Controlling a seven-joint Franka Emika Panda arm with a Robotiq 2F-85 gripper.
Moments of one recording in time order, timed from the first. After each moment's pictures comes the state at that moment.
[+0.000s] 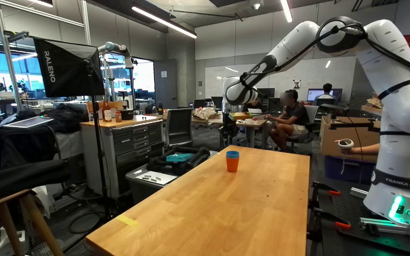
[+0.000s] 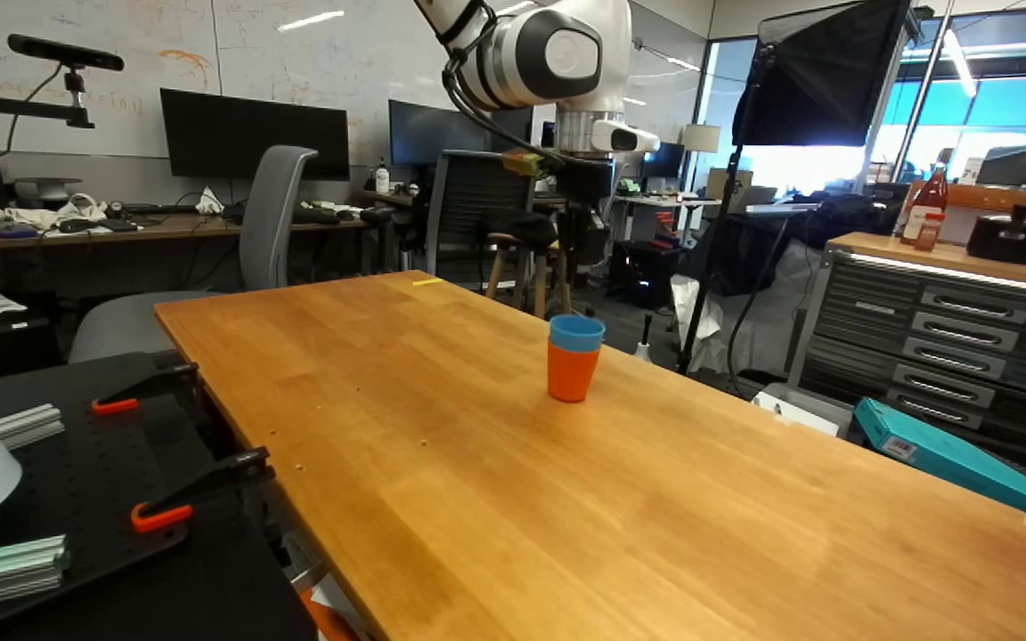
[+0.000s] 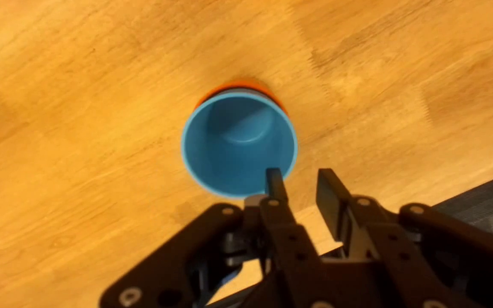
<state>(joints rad) -0.04 0.46 -0.13 -1.81 0.03 2.33 0.31</state>
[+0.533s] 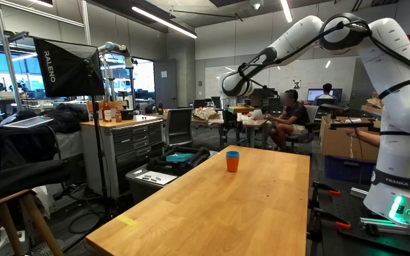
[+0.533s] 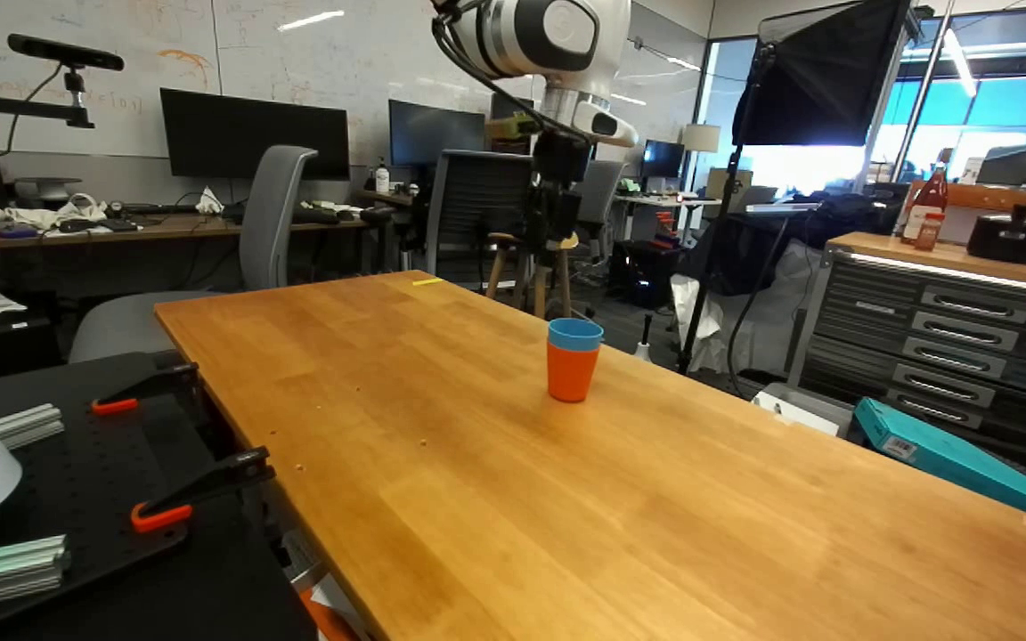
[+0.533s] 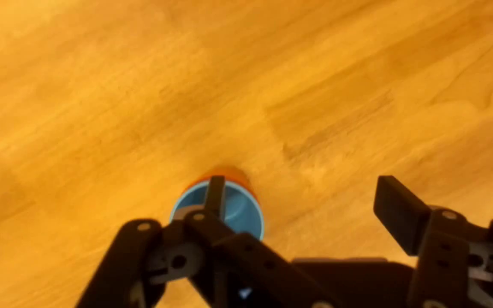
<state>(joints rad) -0.04 0.43 -0.09 -1.75 0.08 2.02 0.31</state>
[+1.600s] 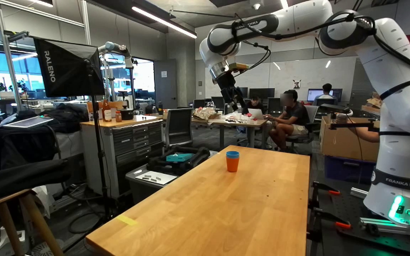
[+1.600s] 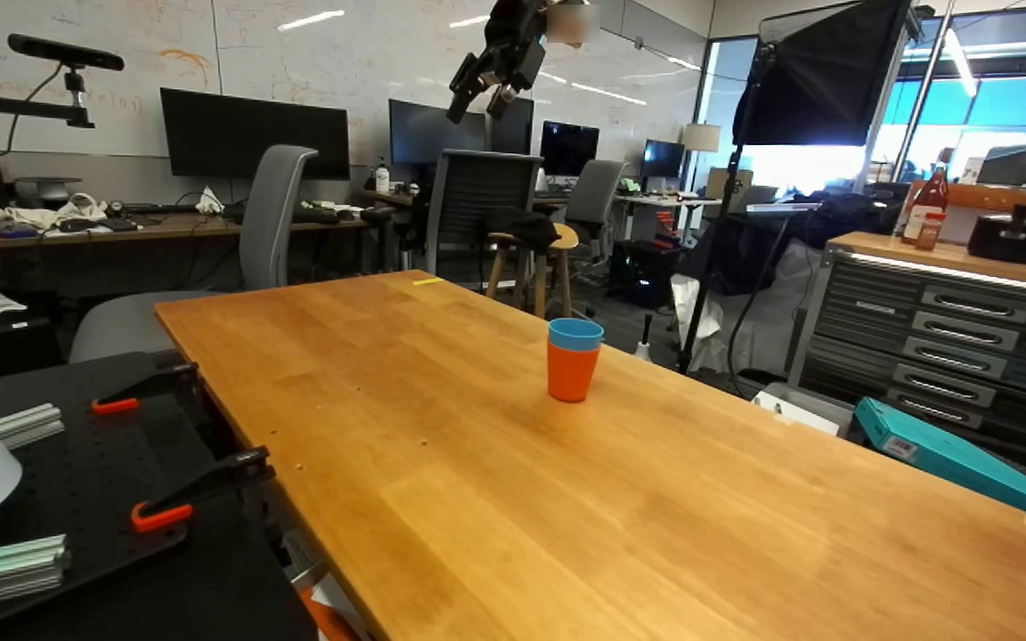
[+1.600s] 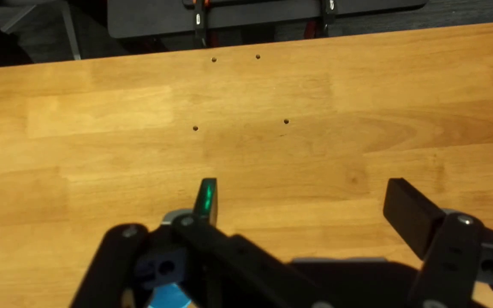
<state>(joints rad) 0.03 0.46 -0.01 -1.26 -0.03 1.19 0.10</state>
